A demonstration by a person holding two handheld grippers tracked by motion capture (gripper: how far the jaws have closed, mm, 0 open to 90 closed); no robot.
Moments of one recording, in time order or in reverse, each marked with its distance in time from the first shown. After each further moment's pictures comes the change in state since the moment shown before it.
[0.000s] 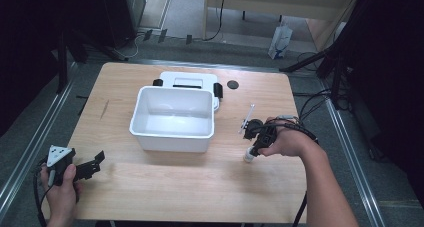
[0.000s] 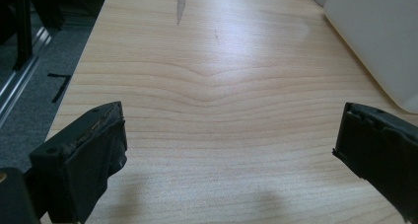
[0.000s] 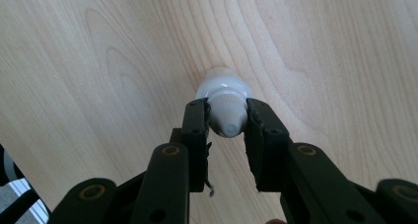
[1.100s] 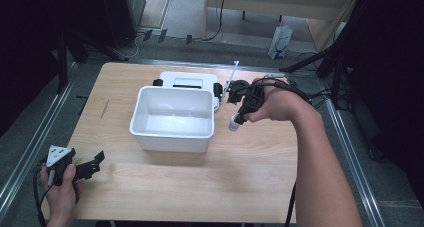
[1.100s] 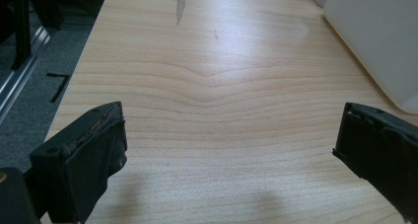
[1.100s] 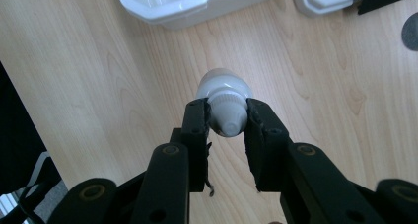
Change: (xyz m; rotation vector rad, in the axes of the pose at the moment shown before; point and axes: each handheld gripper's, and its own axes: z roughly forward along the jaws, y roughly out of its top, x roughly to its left) left arm 0.001 0.000 0.000 0.000 -0.003 -0.005; right arm -0.003 0.074 -0.108 -0.075 -0.054 -0.106
